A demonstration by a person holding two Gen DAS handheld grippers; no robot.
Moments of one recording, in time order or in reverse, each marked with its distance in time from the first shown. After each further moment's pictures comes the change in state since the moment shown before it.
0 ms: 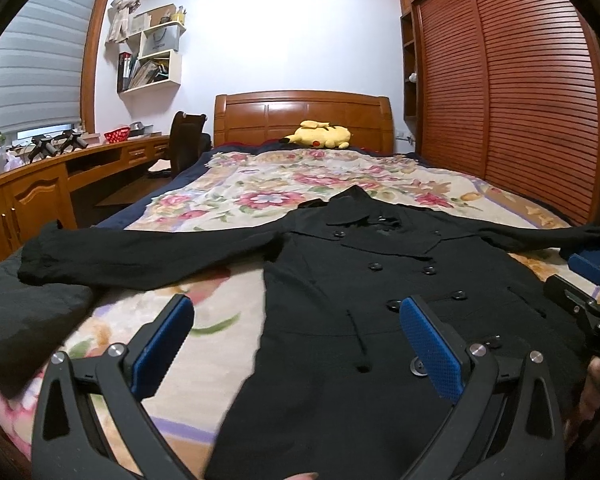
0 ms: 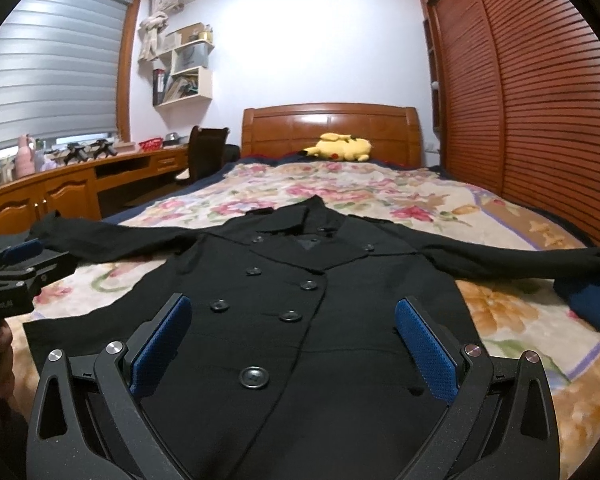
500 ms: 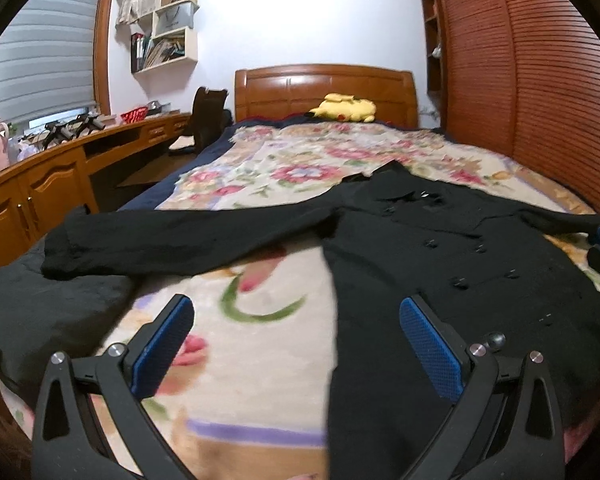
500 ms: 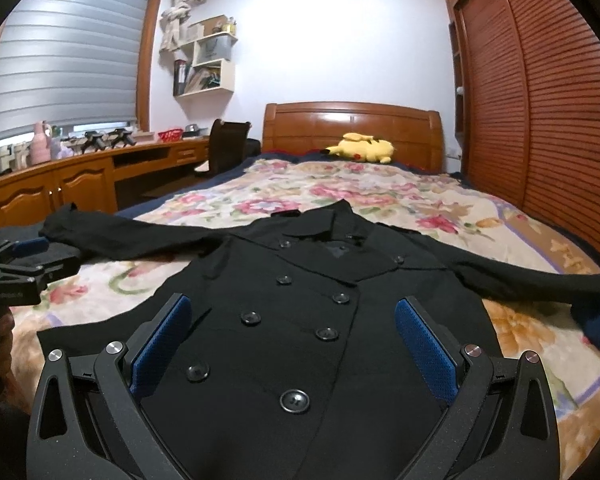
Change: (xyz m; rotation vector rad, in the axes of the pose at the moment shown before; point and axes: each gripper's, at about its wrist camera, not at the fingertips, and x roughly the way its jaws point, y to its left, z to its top) left arm 0.020 0.057 -0.002 0.005 0.115 0.070; right arm 0.016 0.031 0.021 -0.057 0.025 0.052
